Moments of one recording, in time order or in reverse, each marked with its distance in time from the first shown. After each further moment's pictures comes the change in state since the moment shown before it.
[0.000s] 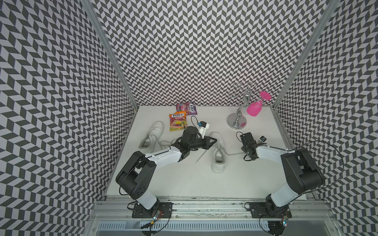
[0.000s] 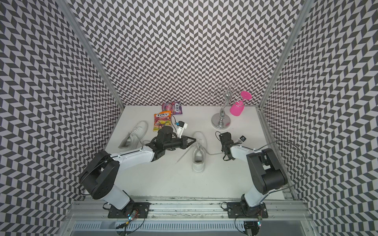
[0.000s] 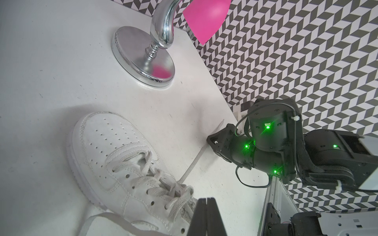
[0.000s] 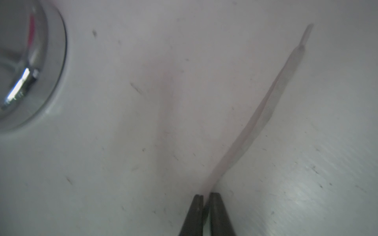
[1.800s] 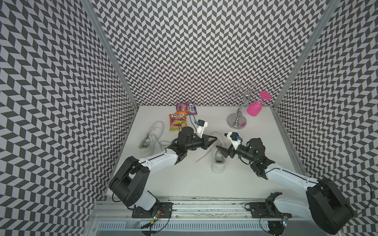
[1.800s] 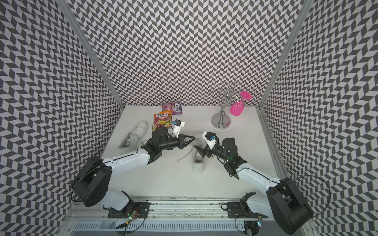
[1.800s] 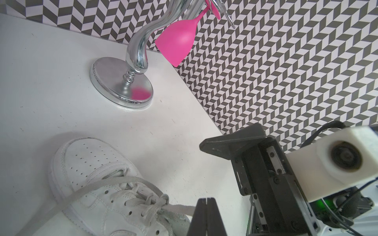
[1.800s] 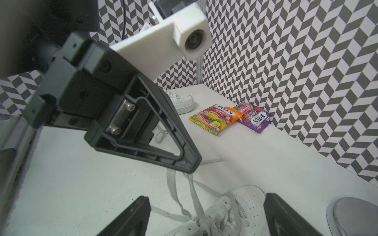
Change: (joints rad) left arm 0.007 -0.092 -0.052 0.101 0.052 -0.001; right arm 0.198 -0.383 -0.269 0.867 -0.892 -1.251
